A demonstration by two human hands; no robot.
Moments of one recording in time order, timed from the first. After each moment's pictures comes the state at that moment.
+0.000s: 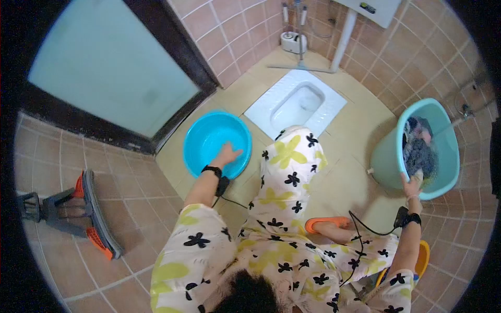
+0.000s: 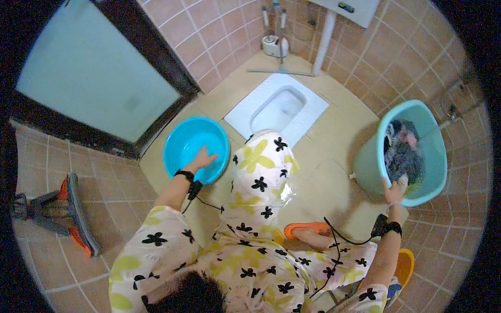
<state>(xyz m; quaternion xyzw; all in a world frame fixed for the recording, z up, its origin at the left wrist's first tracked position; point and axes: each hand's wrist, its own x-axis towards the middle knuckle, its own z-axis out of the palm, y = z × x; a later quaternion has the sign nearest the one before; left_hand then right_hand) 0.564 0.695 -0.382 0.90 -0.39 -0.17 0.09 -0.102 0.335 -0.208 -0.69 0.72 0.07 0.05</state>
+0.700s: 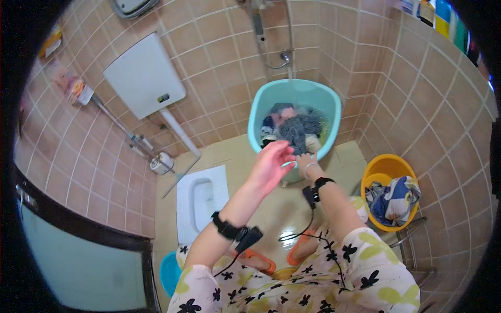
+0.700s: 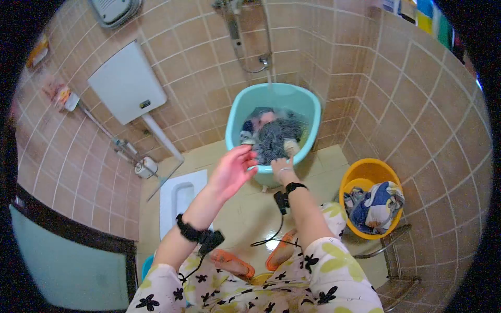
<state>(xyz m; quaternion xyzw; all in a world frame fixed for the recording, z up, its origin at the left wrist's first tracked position) 0.076 0.400 -0.011 0.24 -0.30 -0.83 0.40 -0.118 0.334 -0.216 -0.71 0.70 0.07 0.06</state>
